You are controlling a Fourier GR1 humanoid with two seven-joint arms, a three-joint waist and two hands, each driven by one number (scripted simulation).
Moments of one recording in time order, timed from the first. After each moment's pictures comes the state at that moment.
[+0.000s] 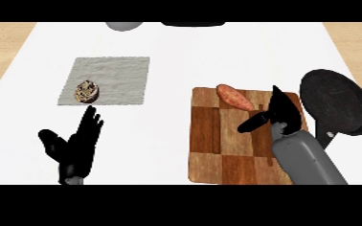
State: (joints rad) left arm 0.08 0.16 -0.13 -1.44 0.31 0.29 0.08; right arm -0.35 -0.26 0.30 -1.35 0.56 -0.10 1.17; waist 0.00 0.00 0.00
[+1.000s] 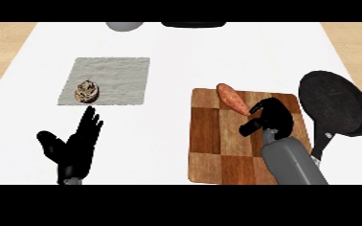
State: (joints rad) left arm 0.09 0.13 -0.08 -1.43 0.28 0.24 0.08; right arm -0.31 -0.14 0.21 -1.23 0.79 -0.13 1.01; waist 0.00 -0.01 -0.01
